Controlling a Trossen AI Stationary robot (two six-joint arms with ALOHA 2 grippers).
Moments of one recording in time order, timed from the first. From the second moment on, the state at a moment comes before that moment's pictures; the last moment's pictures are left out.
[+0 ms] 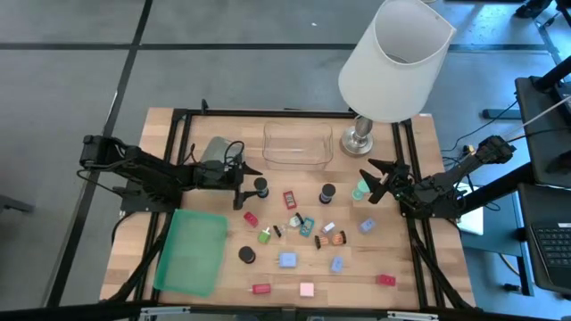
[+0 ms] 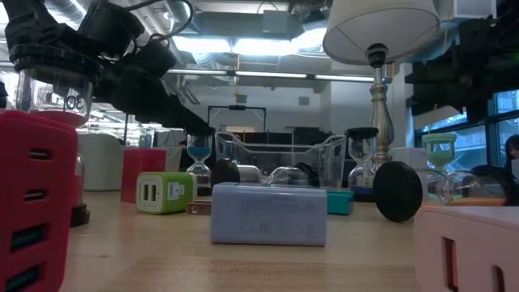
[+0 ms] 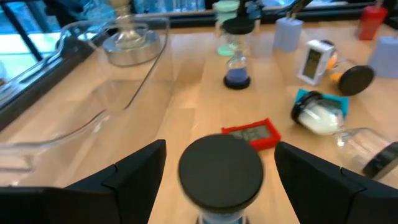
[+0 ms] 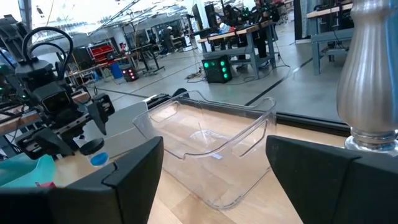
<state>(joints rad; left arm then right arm) 0.07 1.31 0.26 0.73 -0.09 0.04 0.57 0.37 0.02 0.27 1.20 0.38</state>
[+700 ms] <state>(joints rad) 0.07 1.46 0.26 0.84 -0.12 0.01 0.57 0.37 0.02 0.27 1.21 0.35</state>
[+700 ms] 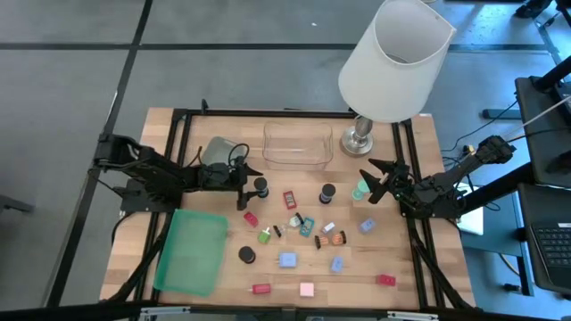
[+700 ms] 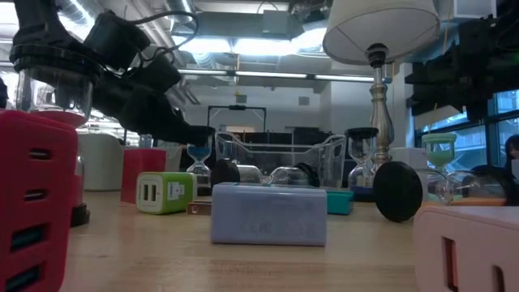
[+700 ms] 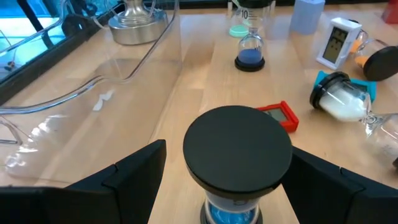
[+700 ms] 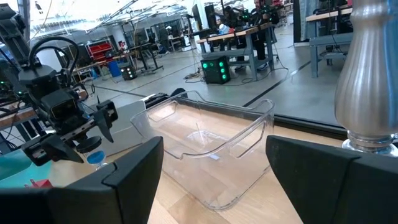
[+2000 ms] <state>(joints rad) 0.07 1.46 0.32 1.11 -0.17 -0.15 0.57 0.37 0.02 0.27 1.21 0.32</state>
